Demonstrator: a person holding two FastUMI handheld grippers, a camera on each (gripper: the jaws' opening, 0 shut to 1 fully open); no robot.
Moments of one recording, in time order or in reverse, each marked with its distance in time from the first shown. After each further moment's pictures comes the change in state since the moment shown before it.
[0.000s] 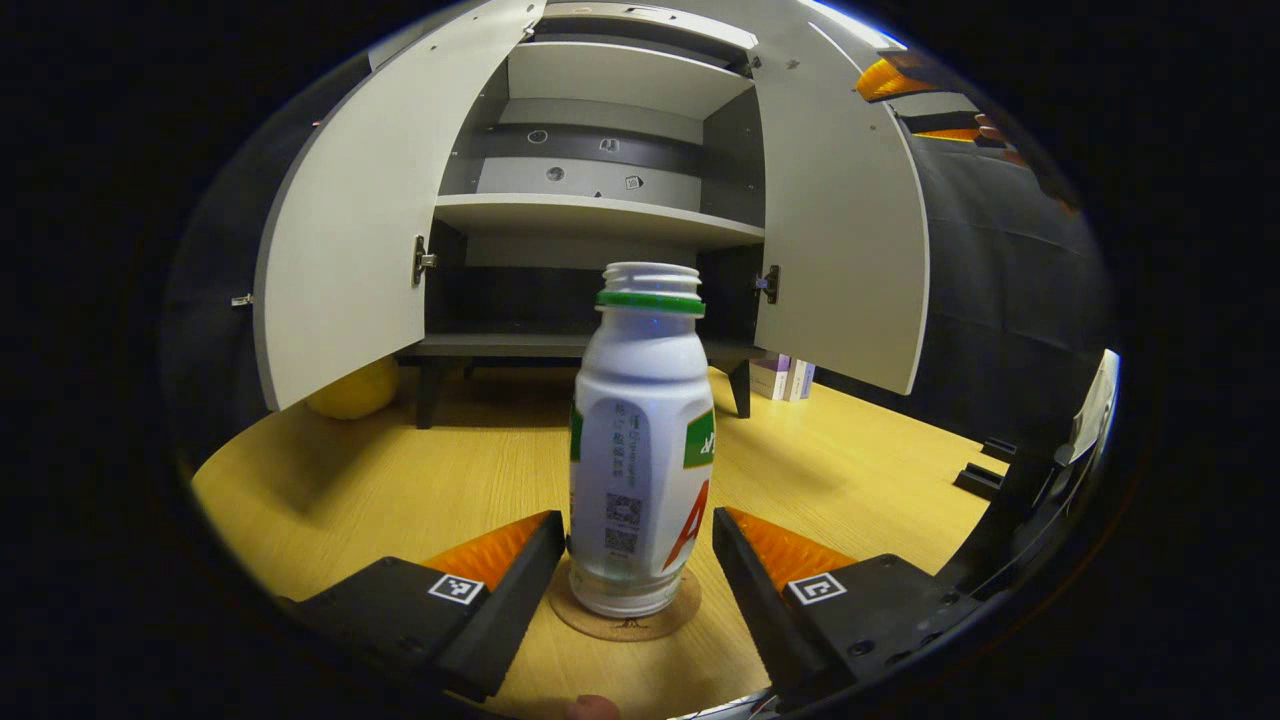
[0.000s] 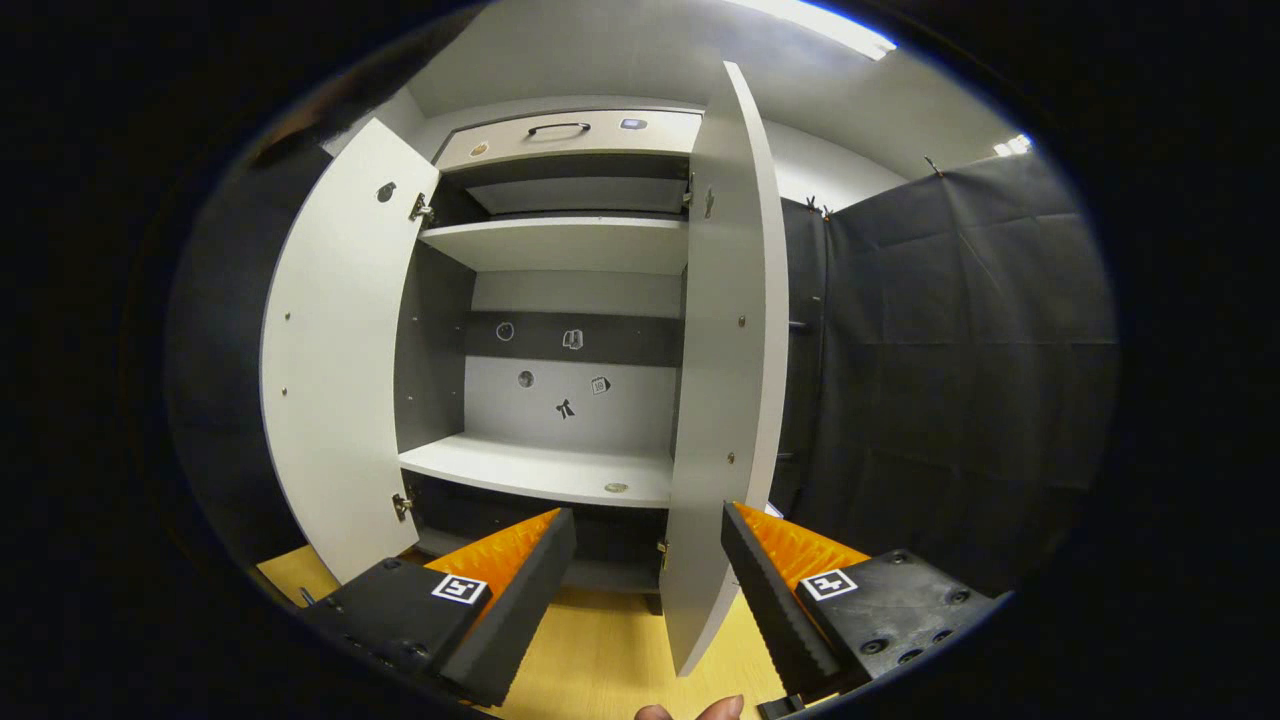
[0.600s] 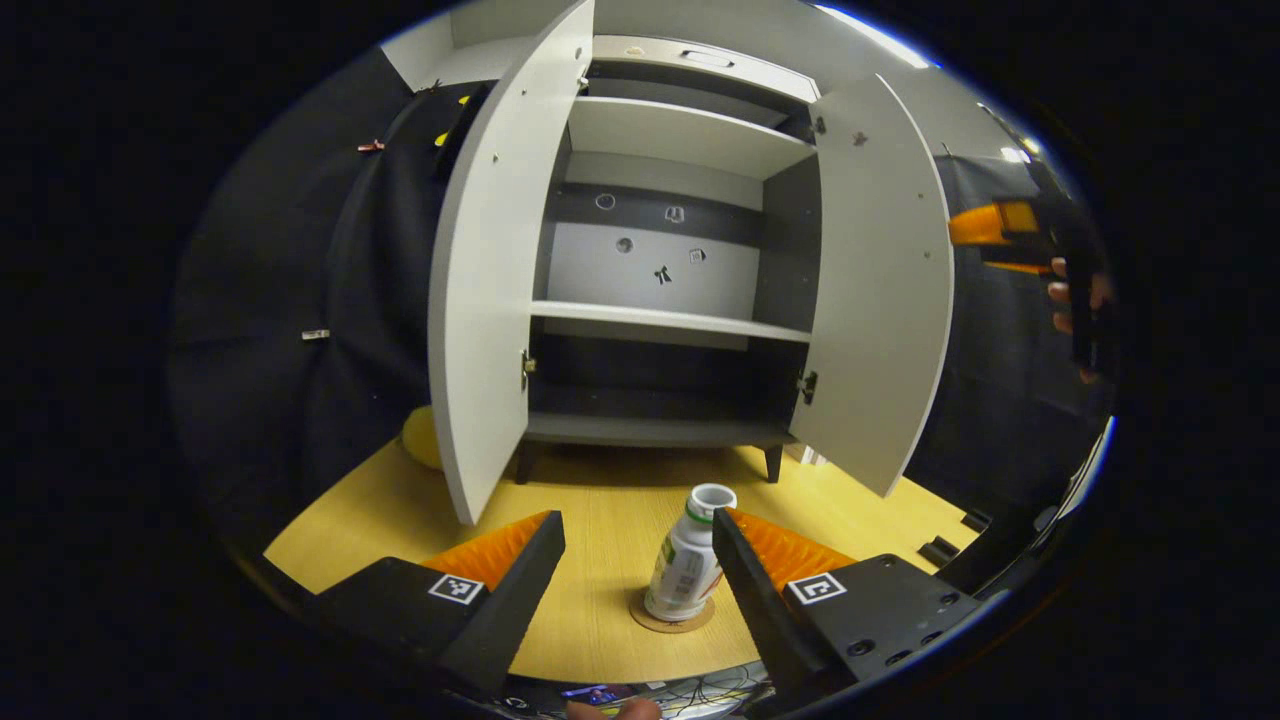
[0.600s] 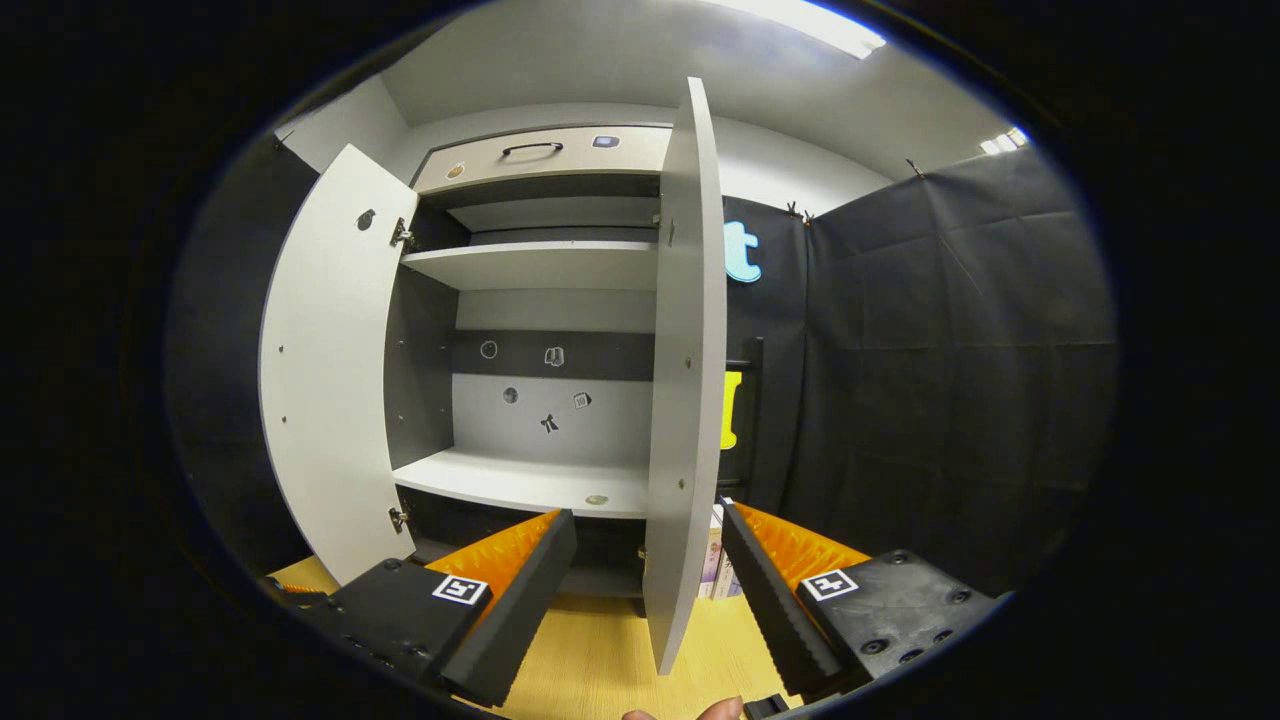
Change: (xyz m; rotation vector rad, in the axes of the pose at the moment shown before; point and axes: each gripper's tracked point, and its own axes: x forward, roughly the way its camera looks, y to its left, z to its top) left arm -0.119 0.053 0.182 -0.078 -0.074 0.163; right arm -0.020 -0.030 0.028 0.007 0.000 -0.039
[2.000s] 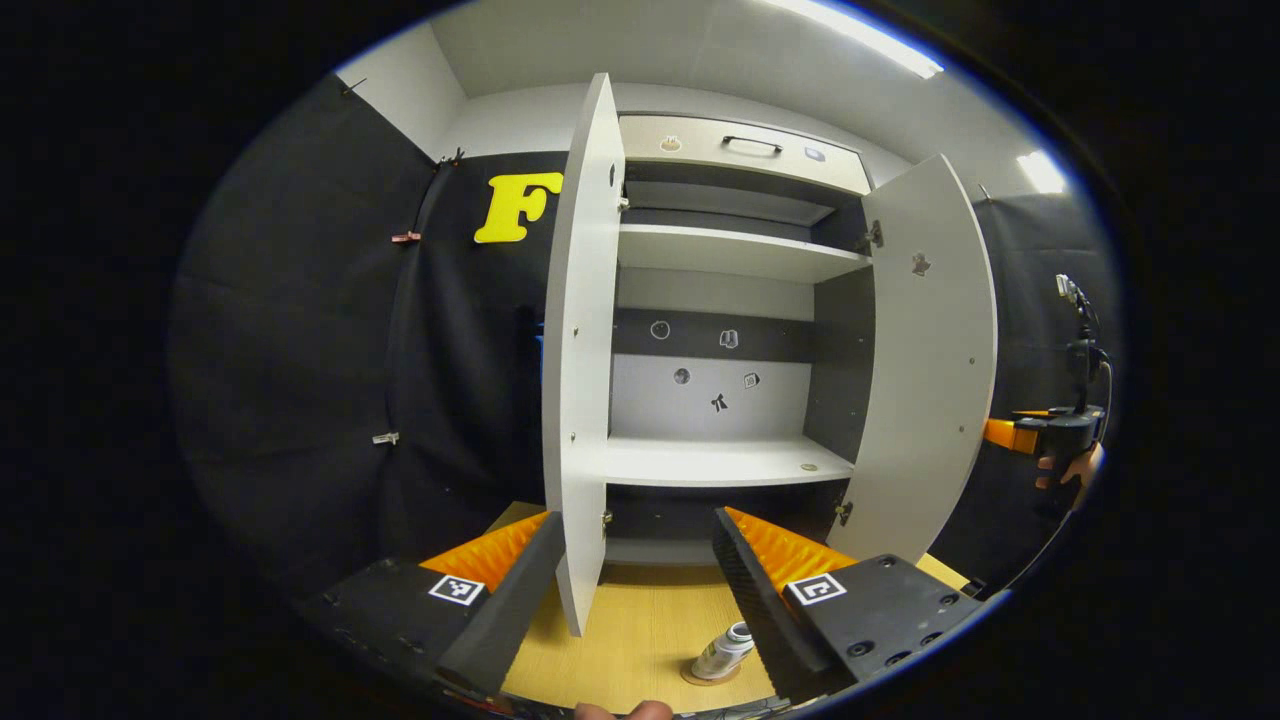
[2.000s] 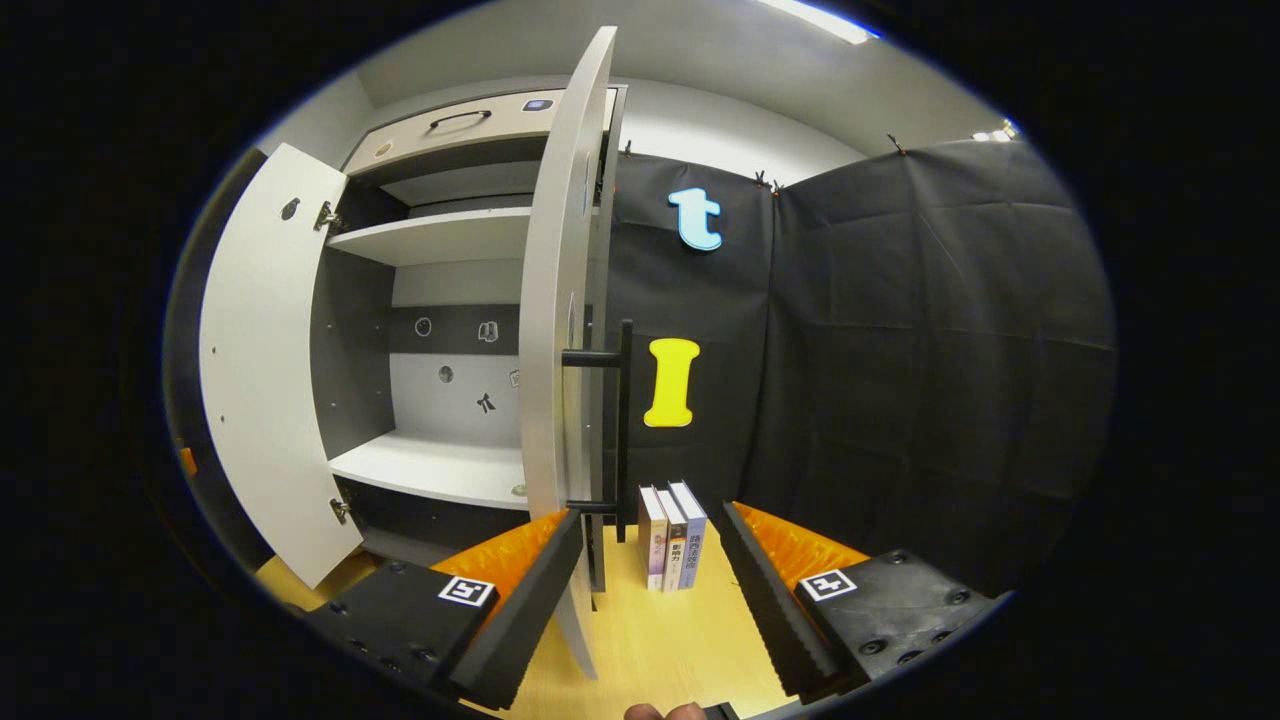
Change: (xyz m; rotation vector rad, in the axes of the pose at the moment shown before) left arm -0.051 0.038 0.187 0.038 -0.129 0.147; right arm 0.050 -0.067 -0.001 0.007 0.091 -0.093
